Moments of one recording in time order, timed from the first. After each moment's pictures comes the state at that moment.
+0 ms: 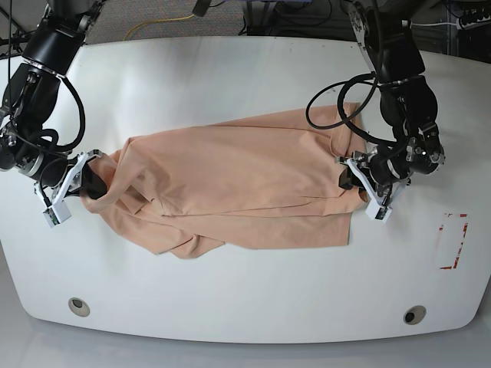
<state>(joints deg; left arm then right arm) -12.3 -4.7 -20.0 81.5 -18.9 -38.0 62.3 8.1 25.8 27.6 94.5 55.6 41.0 -80.9</state>
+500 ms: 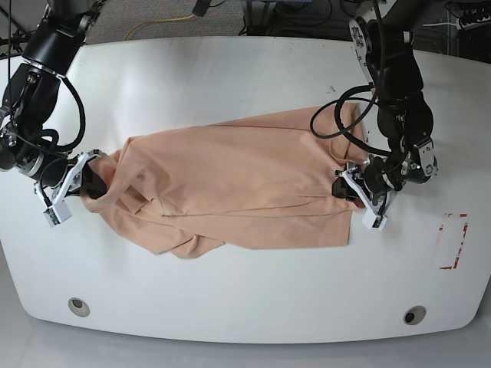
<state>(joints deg) -18.9 -4.9 -20.0 68.5 -18.5 -37.5 56.9 8.1 25.7 27.6 94.5 55.2 41.0 -80.9</state>
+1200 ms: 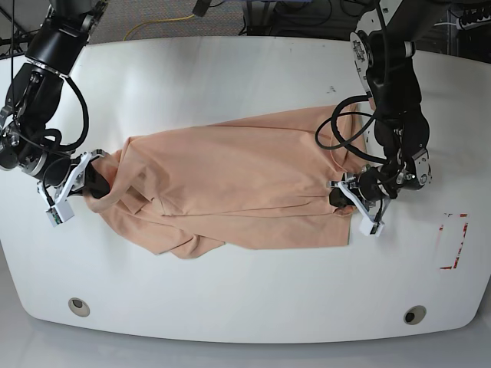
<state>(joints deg) -21.7 -4.9 -20.6 60.6 -18.5 -37.4 52.0 8.1 24.6 27.6 94.5 55.0 41.0 -80.9</state>
